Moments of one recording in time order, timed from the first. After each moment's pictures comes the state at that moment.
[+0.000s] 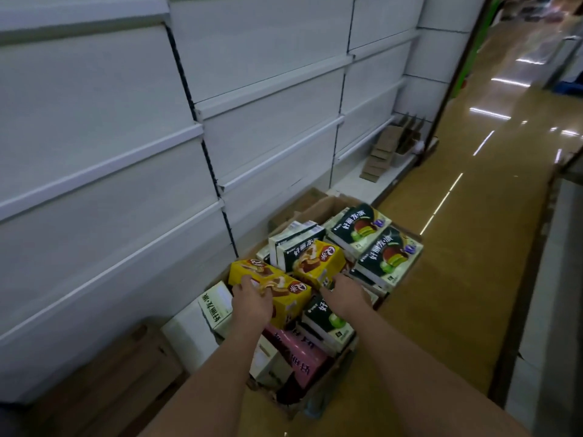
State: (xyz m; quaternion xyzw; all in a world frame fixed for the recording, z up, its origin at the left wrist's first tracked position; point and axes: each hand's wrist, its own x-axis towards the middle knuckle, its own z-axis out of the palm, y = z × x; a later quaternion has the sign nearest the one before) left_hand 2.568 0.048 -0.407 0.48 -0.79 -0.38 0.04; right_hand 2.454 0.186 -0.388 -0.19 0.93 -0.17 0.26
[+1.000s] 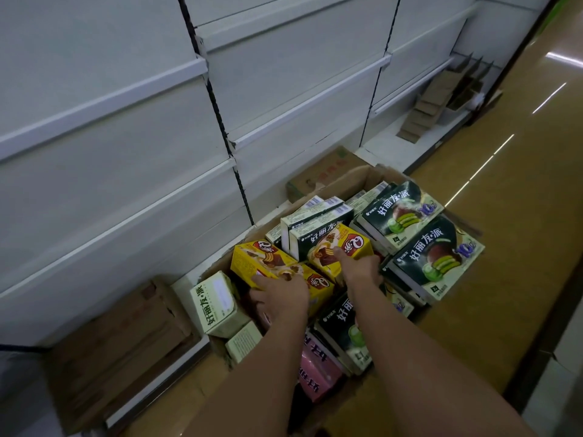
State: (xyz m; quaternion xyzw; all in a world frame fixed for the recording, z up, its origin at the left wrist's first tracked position) left_hand 2.483 0.052 -0.450 0.71 -0.52 -0.48 0.03; right_hand 2.383 0.110 -0.459 0.16 0.85 -0.41 0.29
